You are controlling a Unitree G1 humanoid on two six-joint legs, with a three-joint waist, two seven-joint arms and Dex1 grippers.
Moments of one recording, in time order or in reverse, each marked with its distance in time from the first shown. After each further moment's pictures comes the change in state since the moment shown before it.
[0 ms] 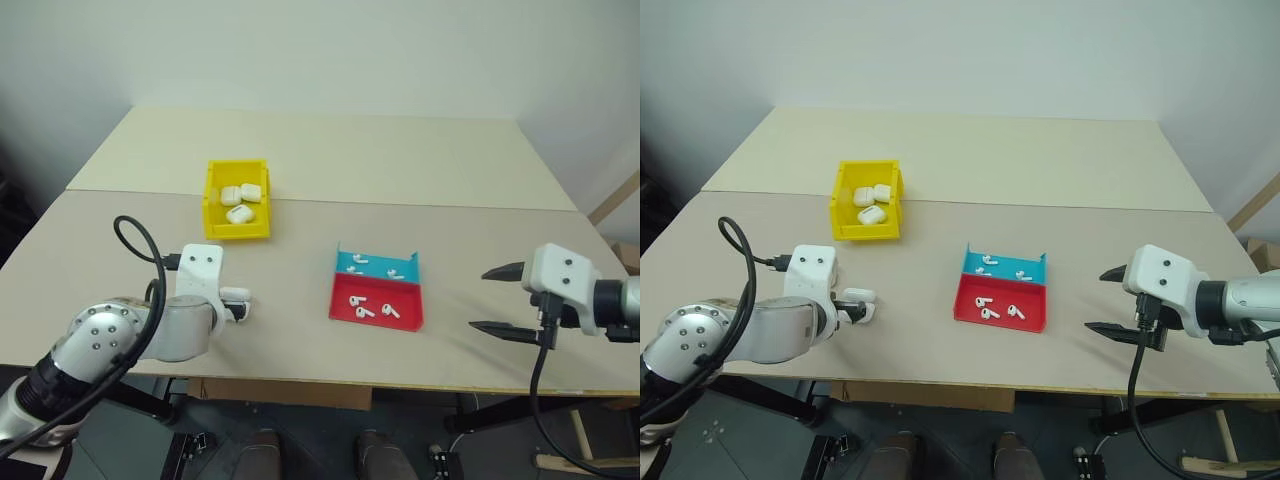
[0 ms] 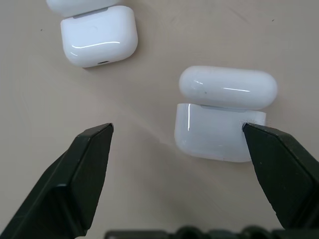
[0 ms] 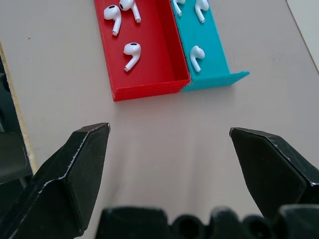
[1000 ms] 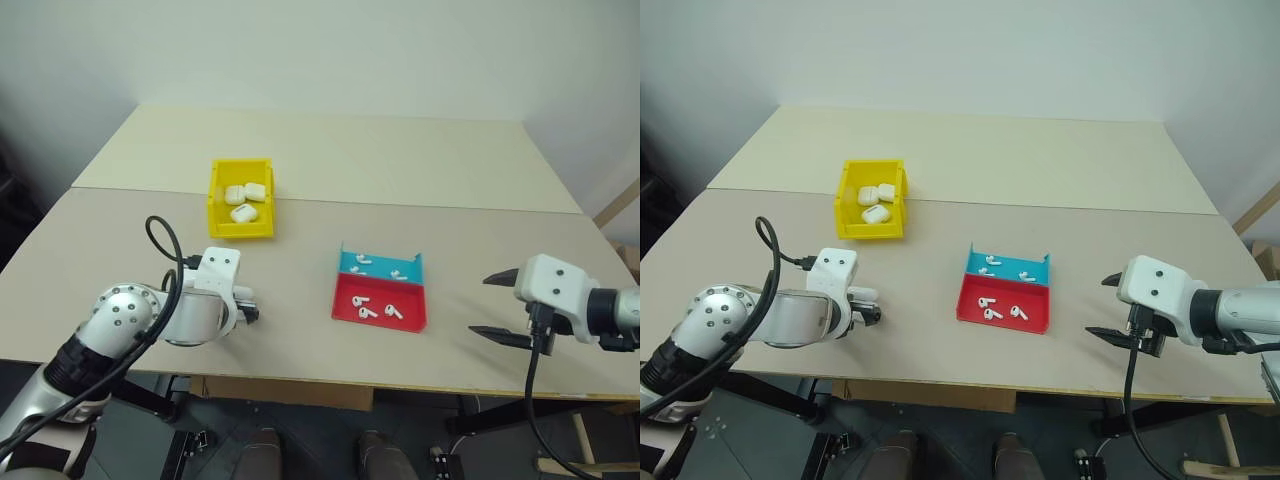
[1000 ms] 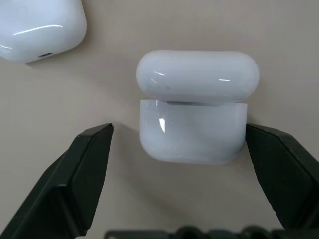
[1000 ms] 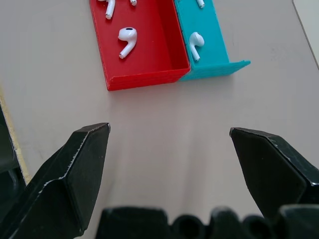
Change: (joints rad) left arm -0.070 -0.085 -0.039 0.155 0.000 0.127 -0.060; right arm 0.057 0.004 -0.004 -0.038 -0.057 0.006 -0.062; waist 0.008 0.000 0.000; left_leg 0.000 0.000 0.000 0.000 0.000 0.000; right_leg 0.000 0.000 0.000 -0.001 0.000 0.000
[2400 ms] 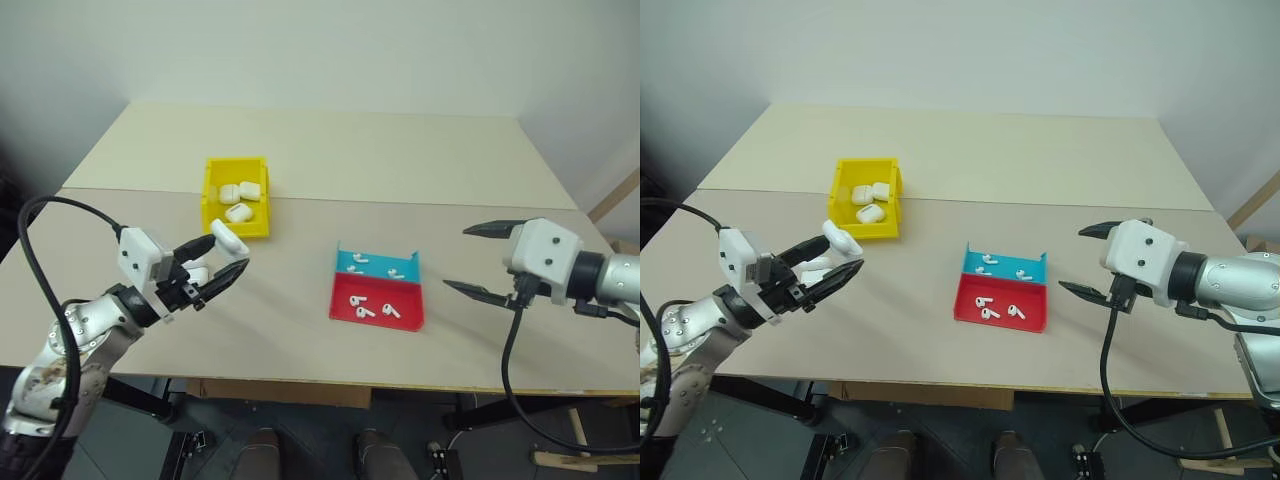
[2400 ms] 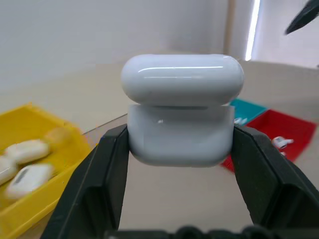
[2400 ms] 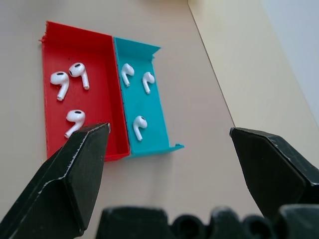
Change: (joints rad) left arm 0.466 -0.139 0.414 -0.012 1.244 -0.992 -2.071; right arm -0.230 0.105 0.074 -0.032 0.000 -0.100 -0.066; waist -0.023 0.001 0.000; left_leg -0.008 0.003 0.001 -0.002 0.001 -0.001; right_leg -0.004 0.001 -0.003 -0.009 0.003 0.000
